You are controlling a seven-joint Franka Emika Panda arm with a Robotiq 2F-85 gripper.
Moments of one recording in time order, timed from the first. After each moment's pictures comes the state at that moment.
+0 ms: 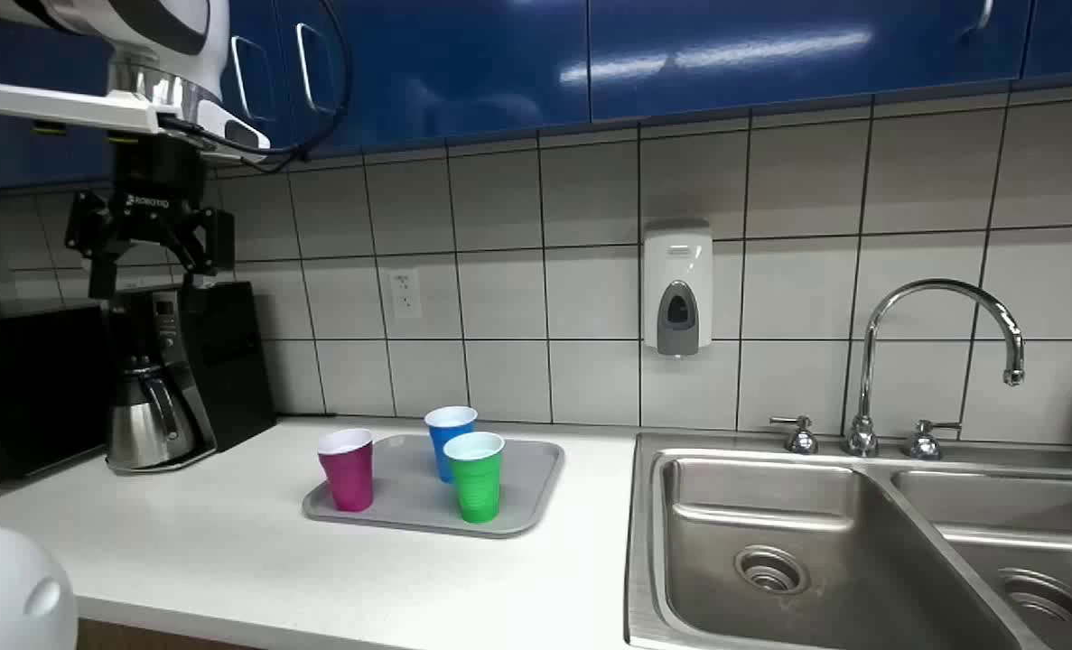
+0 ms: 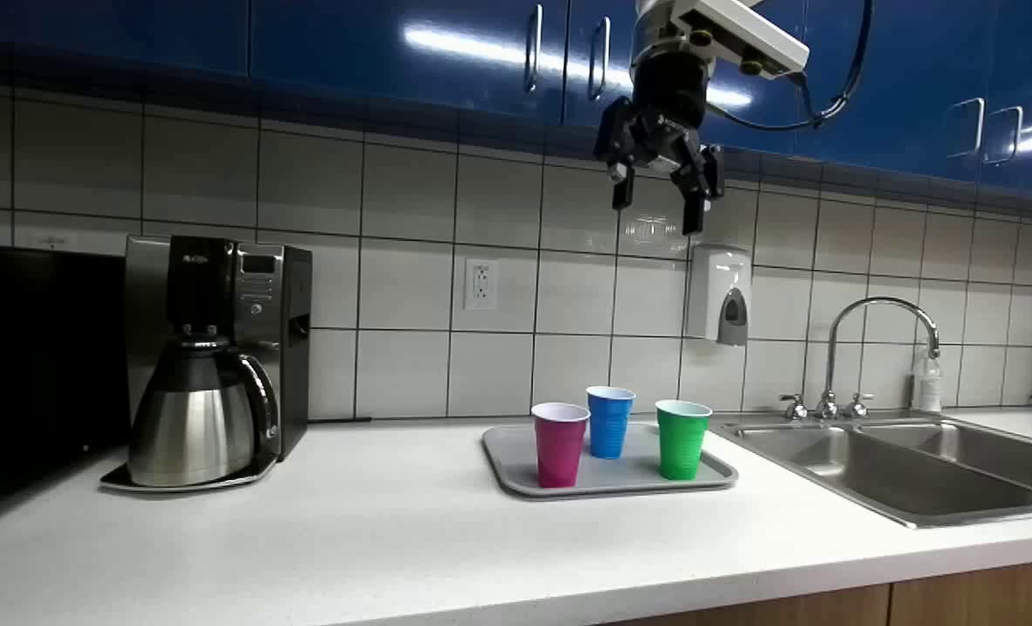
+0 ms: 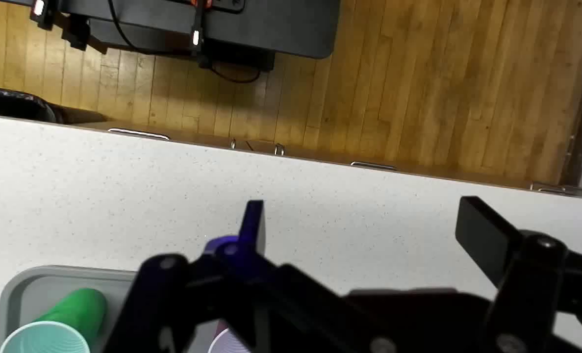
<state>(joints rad) 0.20 -0.43 0.13 -2.17 0.25 1.60 0.07</state>
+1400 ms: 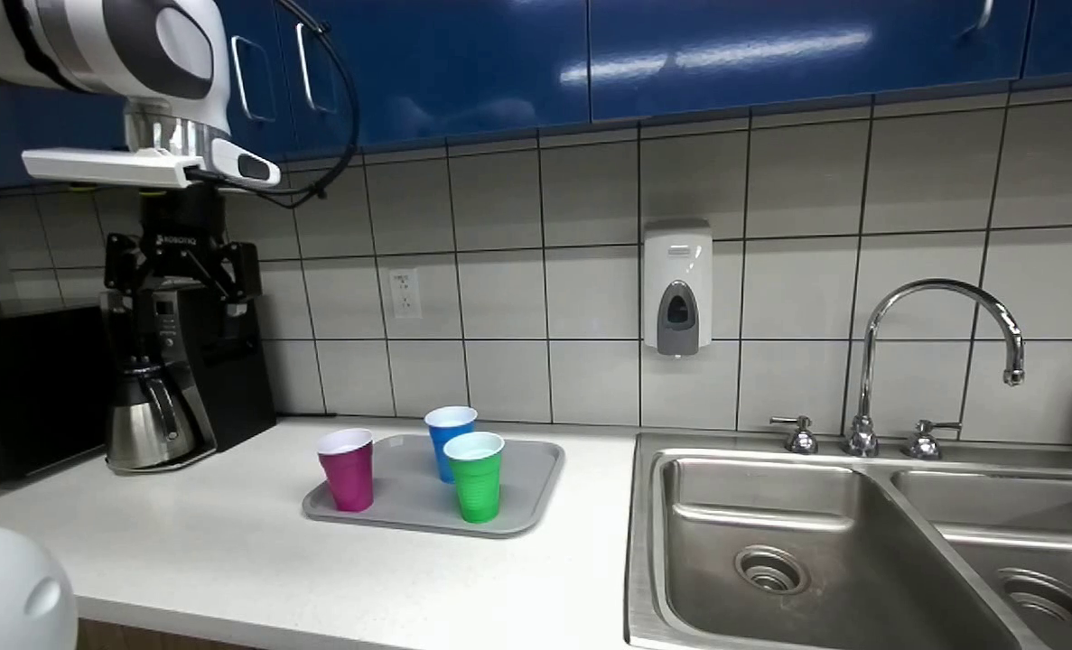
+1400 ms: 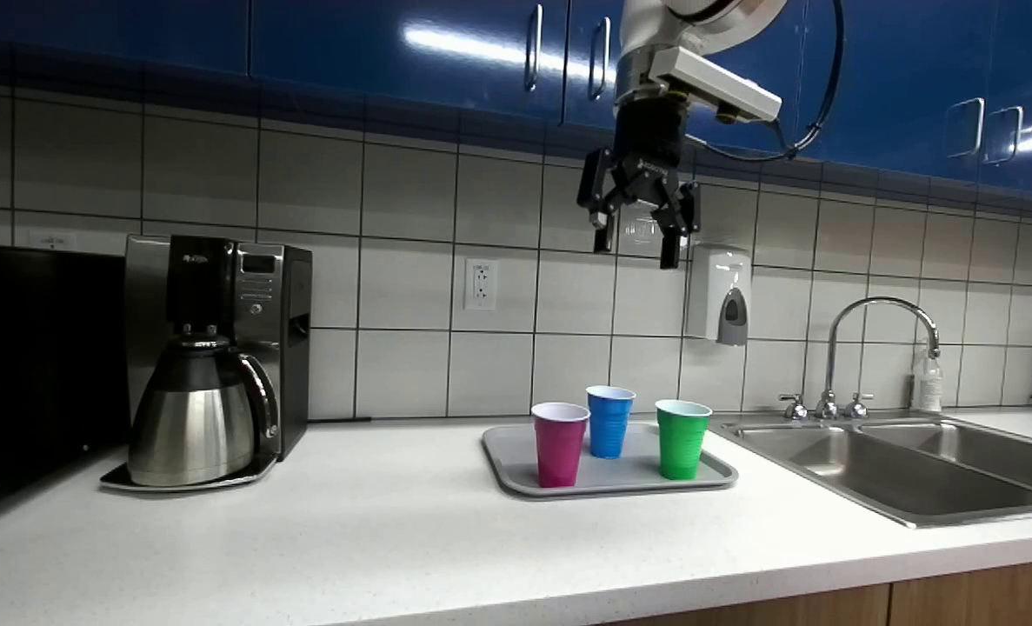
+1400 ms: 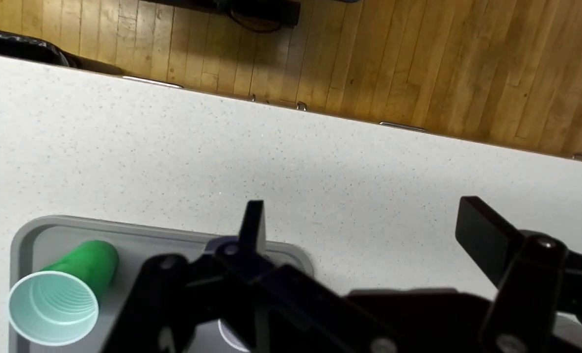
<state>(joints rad) 0.20 -0.39 0.16 -2.24 0.18 1.80 0.06</state>
